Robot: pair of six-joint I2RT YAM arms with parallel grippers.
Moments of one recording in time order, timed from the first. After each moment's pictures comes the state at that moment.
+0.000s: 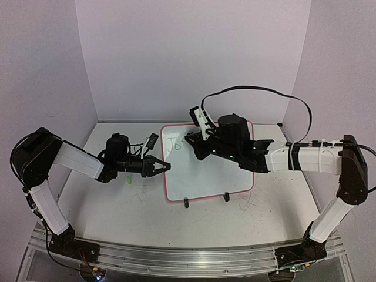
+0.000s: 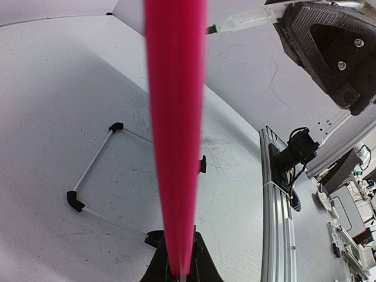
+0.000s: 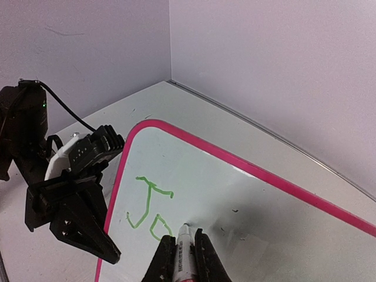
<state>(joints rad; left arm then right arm) -0.57 1.73 0.73 0.68 0.83 -0.35 0.90 1.67 1.18 0.22 0.09 0.02</state>
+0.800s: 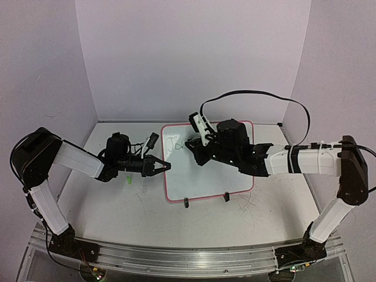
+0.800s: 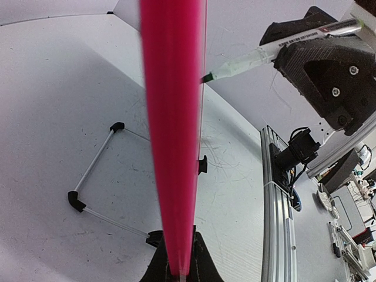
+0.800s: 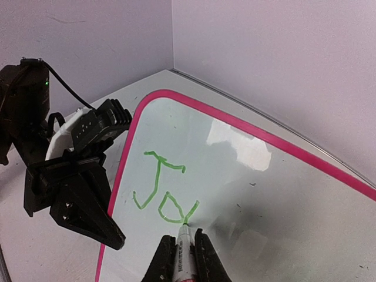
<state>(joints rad) -0.57 1.73 0.75 0.65 0.83 -0.35 0.92 1.66 1.14 0.22 0.10 0.03</state>
